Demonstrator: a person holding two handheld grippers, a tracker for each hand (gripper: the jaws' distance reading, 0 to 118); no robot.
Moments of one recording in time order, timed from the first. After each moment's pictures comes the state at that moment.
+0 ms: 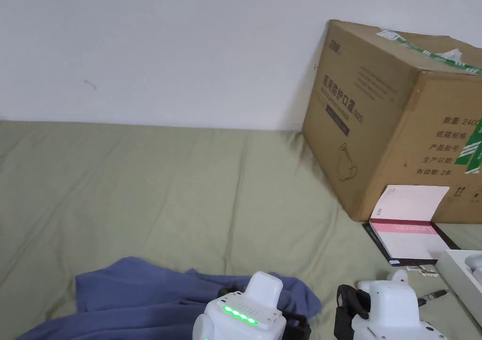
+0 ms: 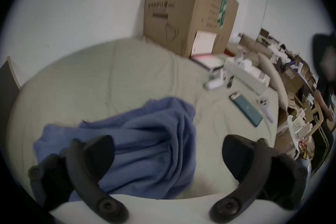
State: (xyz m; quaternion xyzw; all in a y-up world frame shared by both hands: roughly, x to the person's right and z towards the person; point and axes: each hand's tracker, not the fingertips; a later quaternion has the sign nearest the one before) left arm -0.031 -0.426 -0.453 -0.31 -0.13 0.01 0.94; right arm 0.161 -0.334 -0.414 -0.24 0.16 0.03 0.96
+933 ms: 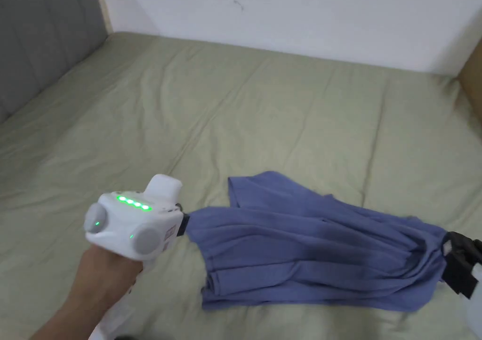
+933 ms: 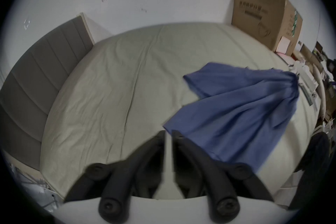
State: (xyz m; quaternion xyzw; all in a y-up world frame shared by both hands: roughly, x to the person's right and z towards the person) left arm -0.374 -0.446 -0.296 -0.42 0.14 0.01 0.89; right arm 0.079 -0.352 -0.381 -0.25 0.22 0.02 0.94
